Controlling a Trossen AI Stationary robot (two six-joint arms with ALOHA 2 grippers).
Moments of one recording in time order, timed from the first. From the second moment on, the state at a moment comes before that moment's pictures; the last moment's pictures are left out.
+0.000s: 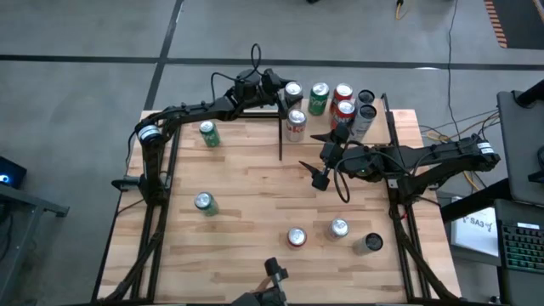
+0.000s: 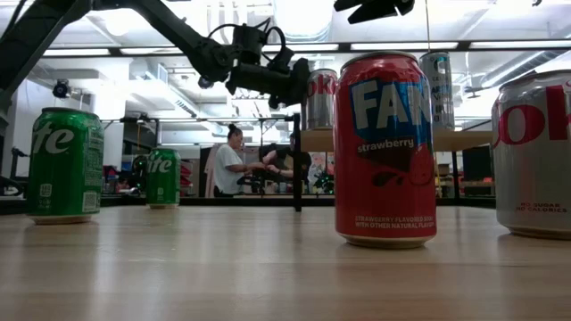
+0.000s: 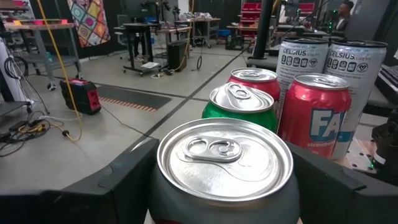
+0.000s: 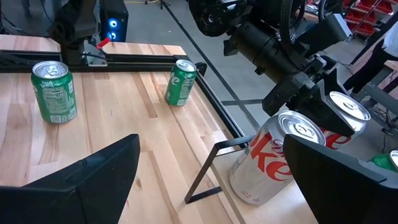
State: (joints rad) left arm 0.60 1.94 1.45 0.44 0.27 0.03; right arm 0.13 1.21 1.11 -0.30 0.60 -0.03
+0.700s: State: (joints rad) left arm 0.60 1.94 1.45 0.42 0.27 0.03; right arm 0.13 1.21 1.10 -0.30 0.60 -0.03
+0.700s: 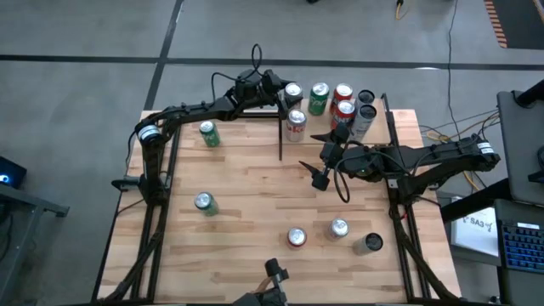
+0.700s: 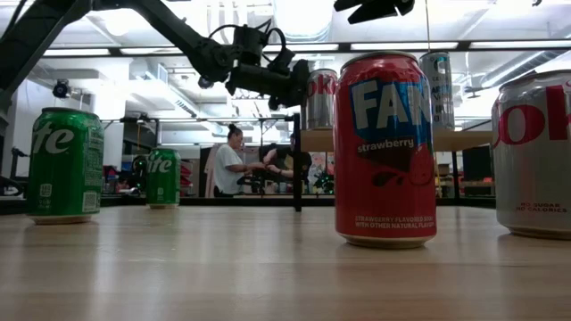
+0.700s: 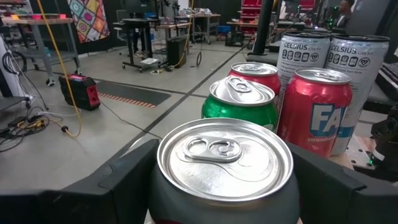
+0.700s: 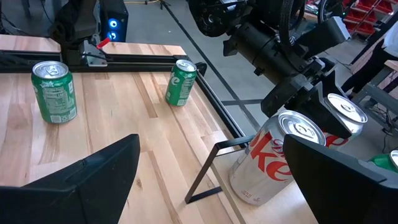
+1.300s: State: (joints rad) left arm 0.60 1.94 1.45 0.42 0.30 0.04; right arm 0.13 1.21 1.10 -0.30 0.60 -0.03
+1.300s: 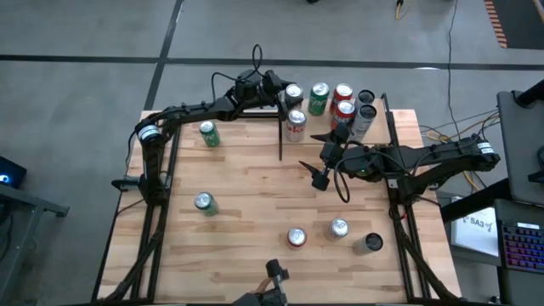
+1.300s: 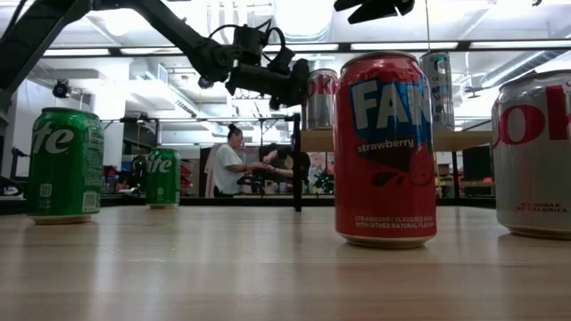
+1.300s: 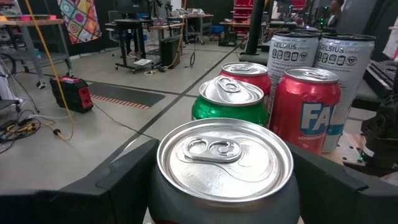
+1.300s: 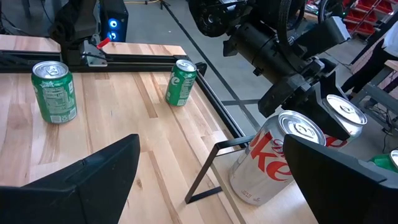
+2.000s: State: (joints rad) left arm 0.62 1.92 1.46 0.40 0.30 0.05; right arm 0.13 1.21 1.10 -0.30 0.60 -0.03
